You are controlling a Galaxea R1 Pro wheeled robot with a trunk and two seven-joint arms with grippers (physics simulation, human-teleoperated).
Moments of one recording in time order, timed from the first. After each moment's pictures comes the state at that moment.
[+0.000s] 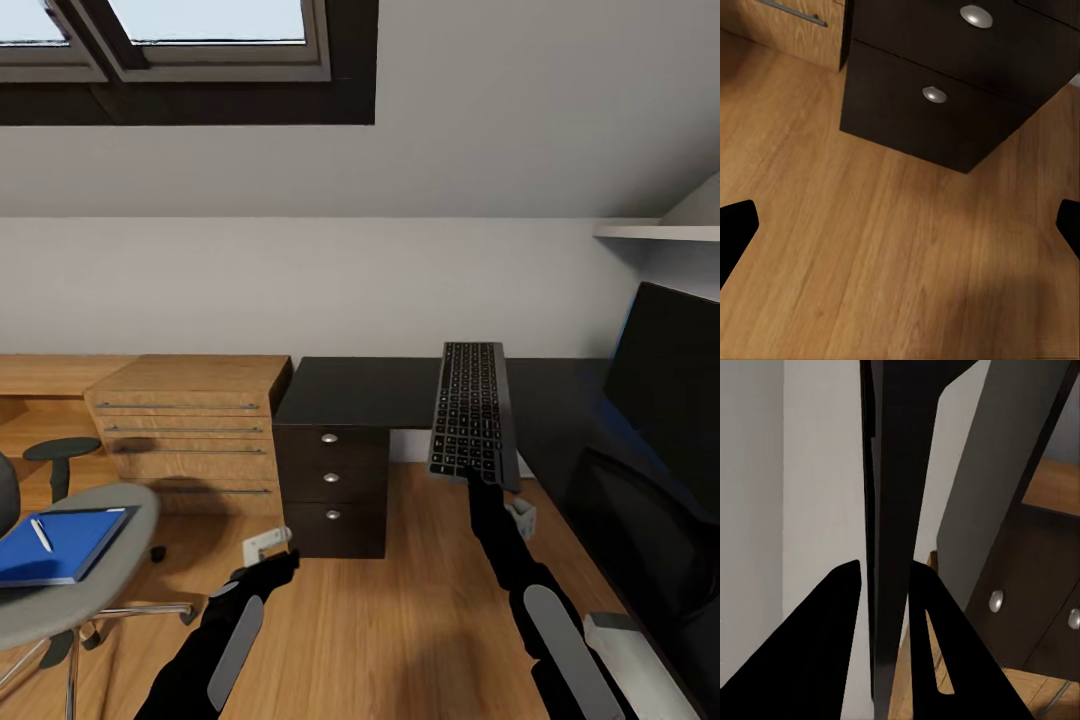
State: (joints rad) left arm -0.36 -0.10 -0.10 -1.04 0.38 0.37 0.31; right arm -0.23 -0.02 0.12 -1.48 -1.40 -0.04 -0.03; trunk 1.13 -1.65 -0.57
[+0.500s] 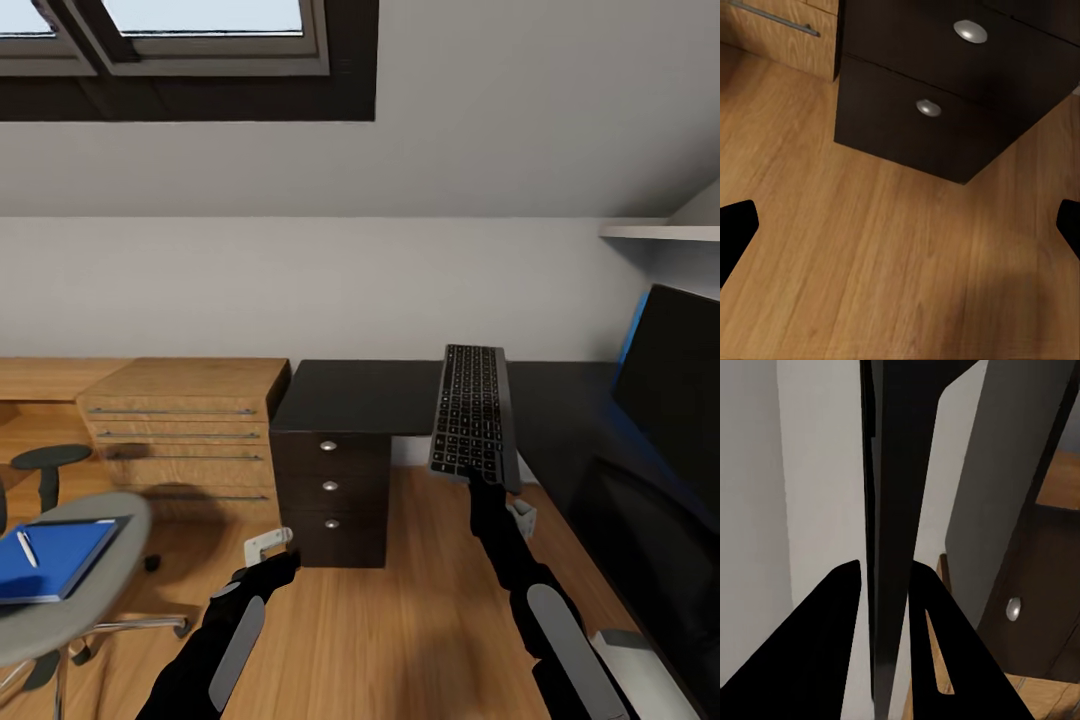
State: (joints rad) left arm -0.36 -0.11 -0.10 -1.03 0.38 0.37 0.31; right arm -0.23 -0.02 0.12 -1.49 -1.47 -0.04 -0.03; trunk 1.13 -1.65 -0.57
